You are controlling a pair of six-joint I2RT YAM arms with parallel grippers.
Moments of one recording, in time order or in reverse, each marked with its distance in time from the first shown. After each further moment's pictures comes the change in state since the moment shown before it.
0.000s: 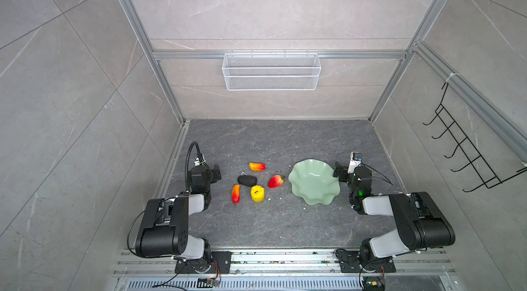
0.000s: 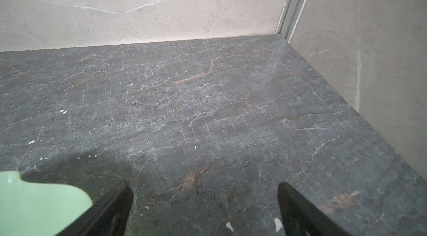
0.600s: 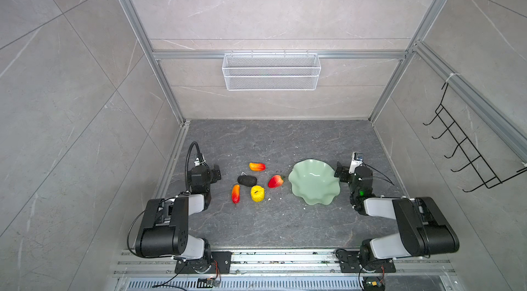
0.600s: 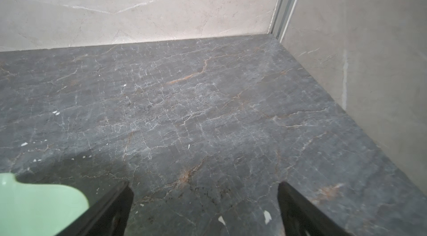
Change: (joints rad) left arm 0.000 0.000 0.000 0.000 0.000 0.000; right arm 0.001 -0.140 0.019 -0.161 0.039 0.003
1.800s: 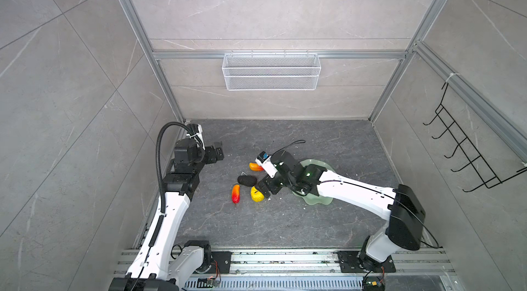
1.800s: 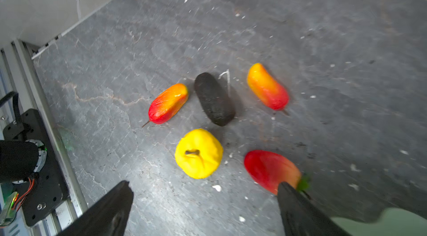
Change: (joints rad) left arm -0.093 -0.487 0.576 -1.102 0.280 -0.109; right arm 0.914 0.326 0.970 -1.118 -0.256 0.059
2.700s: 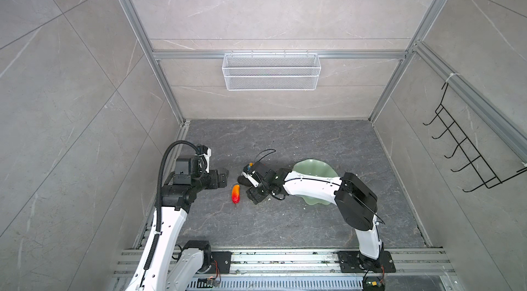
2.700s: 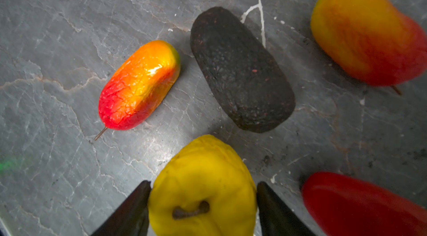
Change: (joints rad) left arm 0.000 -0.103 -0.050 -0.307 0.120 0.066; right arm 0.024 0.338 0.172 -0.058 0.019 0.091
